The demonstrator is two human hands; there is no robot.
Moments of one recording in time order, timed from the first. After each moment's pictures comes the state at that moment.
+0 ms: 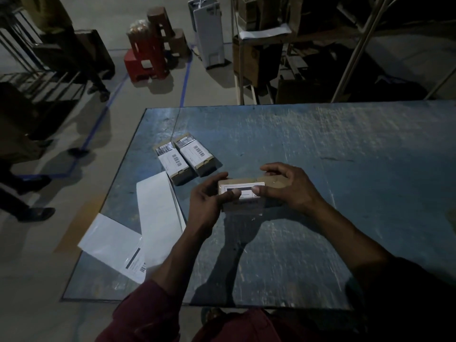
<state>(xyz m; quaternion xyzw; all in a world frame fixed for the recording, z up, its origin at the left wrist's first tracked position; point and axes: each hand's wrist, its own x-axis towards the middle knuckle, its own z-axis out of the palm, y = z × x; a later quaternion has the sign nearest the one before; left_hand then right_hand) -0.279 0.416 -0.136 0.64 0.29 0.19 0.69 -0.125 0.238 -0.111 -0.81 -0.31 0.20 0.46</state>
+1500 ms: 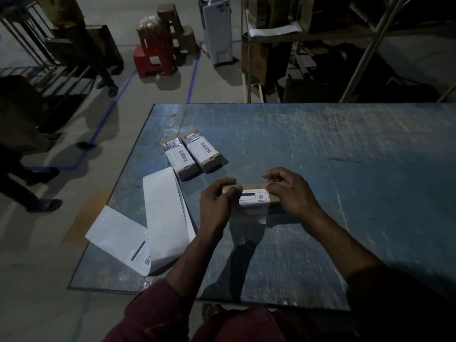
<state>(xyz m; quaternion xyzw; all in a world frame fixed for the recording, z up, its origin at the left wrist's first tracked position) -0.280 0.396 -0.140 0.65 0.37 0.21 0.63 -0.150 0.248 -0.115 -0.82 -0.23 0.21 0.47</state>
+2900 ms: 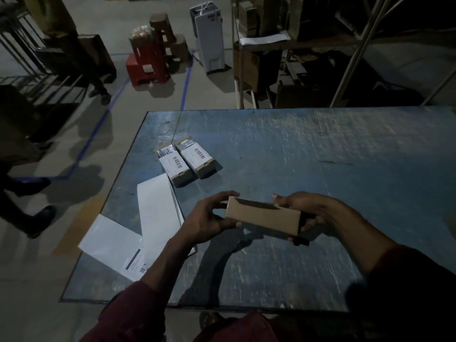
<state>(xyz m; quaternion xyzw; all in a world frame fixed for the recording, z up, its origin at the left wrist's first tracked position) -0.304 0.437 -0.157 0.83 0.13 0.03 0.54 -0.104 0.215 -0.125 -0.78 -0.06 0.56 0.29</state>
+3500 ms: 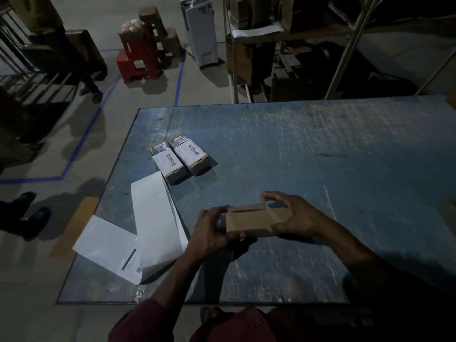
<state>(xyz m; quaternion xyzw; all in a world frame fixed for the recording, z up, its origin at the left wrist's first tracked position) -0.322 0.406 -0.201 0.88 0.19 0.07 0.43 -0.124 0.184 -0.180 -0.80 -0.38 0.32 0.34</state>
